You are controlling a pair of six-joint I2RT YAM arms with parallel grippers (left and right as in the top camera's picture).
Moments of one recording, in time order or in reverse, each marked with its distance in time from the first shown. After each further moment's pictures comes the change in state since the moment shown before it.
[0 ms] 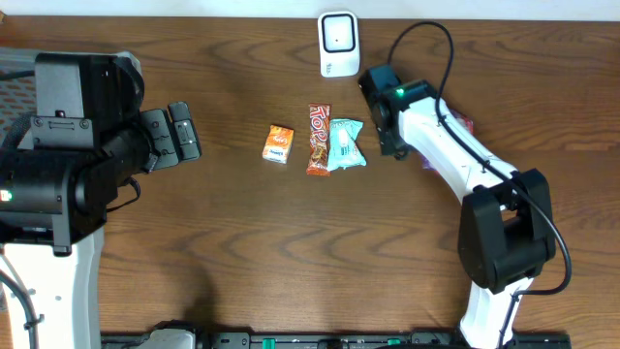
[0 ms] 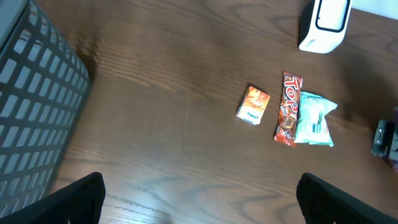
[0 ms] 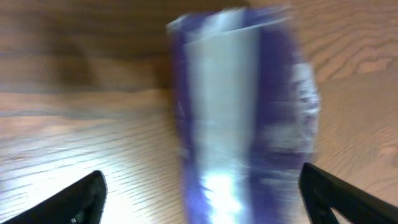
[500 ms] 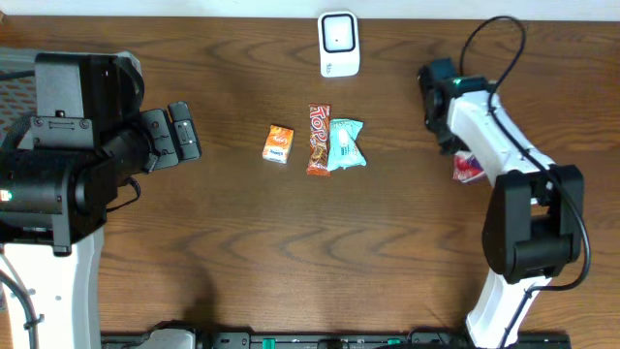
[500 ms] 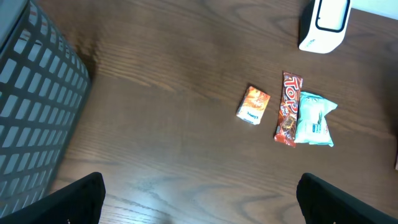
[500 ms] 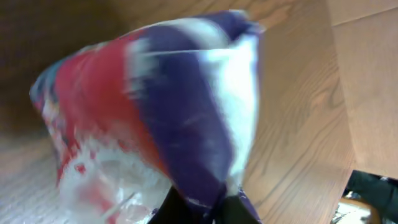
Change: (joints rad) left arm 0.000 0.000 0.000 0.000 0.000 0.000; right arm -0.222 -0.002 -0.115 0.039 0.224 0.131
